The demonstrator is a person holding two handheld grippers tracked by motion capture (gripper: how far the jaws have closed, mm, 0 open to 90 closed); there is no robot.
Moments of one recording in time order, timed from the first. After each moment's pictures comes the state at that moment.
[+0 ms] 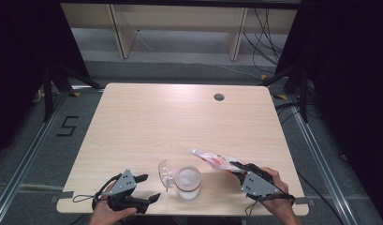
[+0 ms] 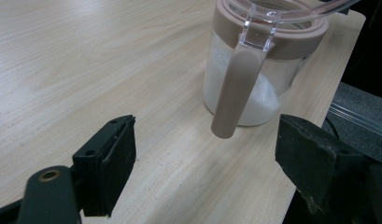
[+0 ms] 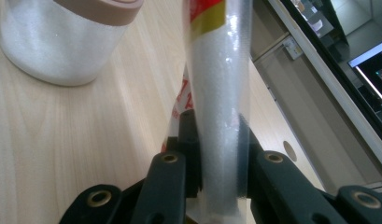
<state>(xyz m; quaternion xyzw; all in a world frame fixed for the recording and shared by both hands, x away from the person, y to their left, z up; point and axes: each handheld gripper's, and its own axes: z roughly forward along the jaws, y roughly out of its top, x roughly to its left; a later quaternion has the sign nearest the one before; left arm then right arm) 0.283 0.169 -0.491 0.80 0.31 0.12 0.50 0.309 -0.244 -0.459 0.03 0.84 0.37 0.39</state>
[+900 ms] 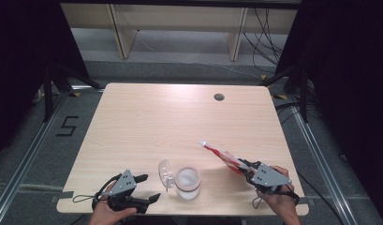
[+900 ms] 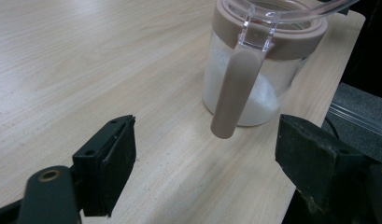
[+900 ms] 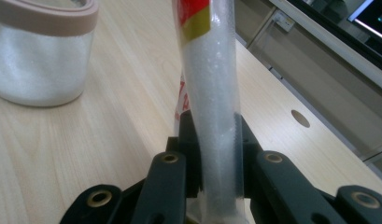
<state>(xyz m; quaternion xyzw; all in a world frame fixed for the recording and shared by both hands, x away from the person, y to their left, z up) 0.283 0.170 -0.490 0.81 0.30 0.12 0.49 0.316 -0.267 -0.462 0.15 0.82 0.43 0.34</state>
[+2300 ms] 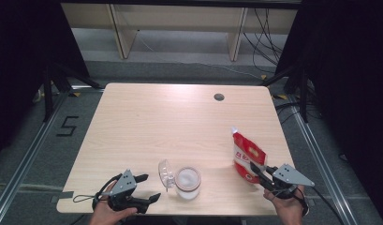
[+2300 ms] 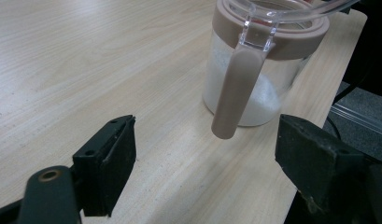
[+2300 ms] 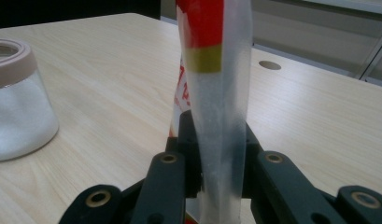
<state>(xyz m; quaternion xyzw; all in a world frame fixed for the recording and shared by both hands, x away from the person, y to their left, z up) 0.282 0.168 -0.491 0.80 0.31 0.12 0.50 0.301 -0.301 -0.473 0.36 0.74 0.50 0.28</state>
